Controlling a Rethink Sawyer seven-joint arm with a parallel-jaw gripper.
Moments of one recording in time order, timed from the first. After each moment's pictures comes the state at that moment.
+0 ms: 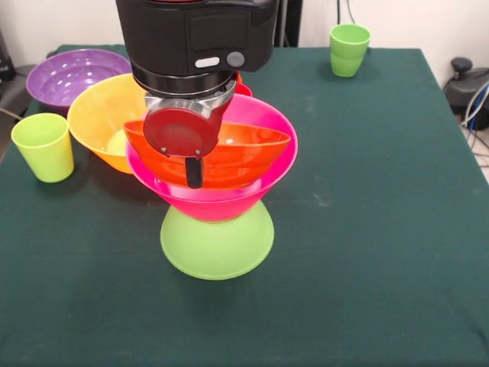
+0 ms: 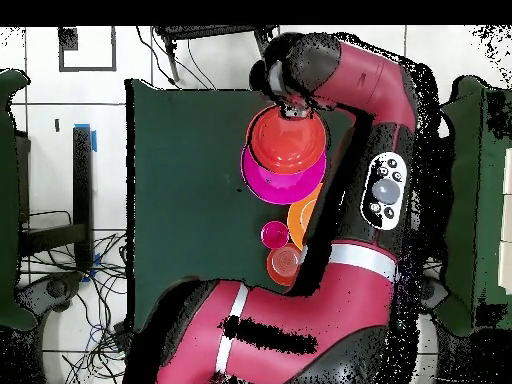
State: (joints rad) arm -0.22 -0.24 -0.19 0.69 0.19 1.15 3.07
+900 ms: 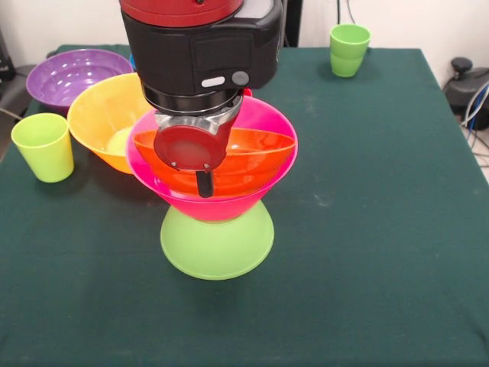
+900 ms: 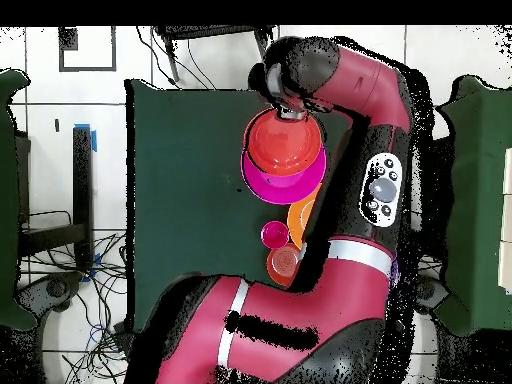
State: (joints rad) arm -0.22 -0.22 -0.19 0.69 0.23 1.15 3.07
